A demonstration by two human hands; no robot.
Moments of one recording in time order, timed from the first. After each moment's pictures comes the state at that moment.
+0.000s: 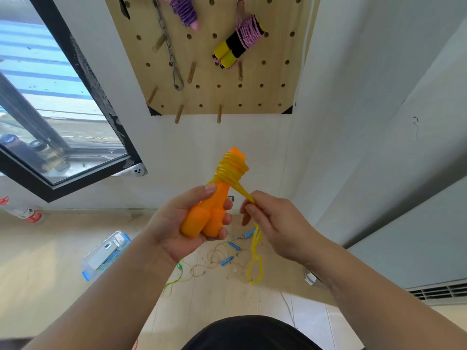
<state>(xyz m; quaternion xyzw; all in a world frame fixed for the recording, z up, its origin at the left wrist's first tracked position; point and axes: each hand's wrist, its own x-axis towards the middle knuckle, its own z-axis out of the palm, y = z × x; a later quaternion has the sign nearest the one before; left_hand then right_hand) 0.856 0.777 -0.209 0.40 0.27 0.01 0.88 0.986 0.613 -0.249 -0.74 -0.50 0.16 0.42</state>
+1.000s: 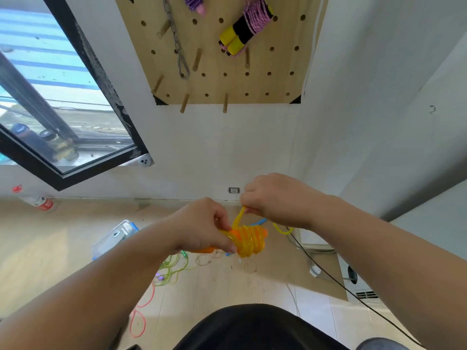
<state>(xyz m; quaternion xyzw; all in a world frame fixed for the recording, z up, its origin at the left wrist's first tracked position) 0.859 0.777 -0.227 0.86 0.26 -0.18 0.39 1.024 0.646 -0.240 -0.69 -0.73 0.01 -0.01</state>
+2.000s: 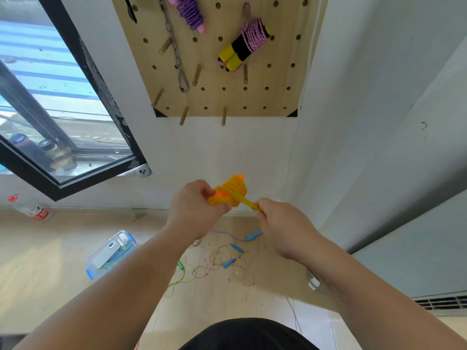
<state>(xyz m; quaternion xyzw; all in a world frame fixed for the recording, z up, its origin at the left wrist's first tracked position) 0.892 0.789 -0.241 0.83 0.41 0.13 0.36 0.995 0.624 -0.248 -0.88 -0.41 0.17 0.18</state>
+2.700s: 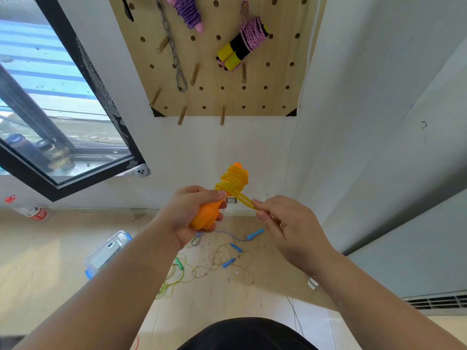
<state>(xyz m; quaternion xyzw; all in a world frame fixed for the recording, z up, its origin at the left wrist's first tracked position) 0.885 0.795 -0.224 0.54 0.39 0.06 0.74 0.998 0.603 -0.268 -0.77 -0.50 -0.05 0.39</state>
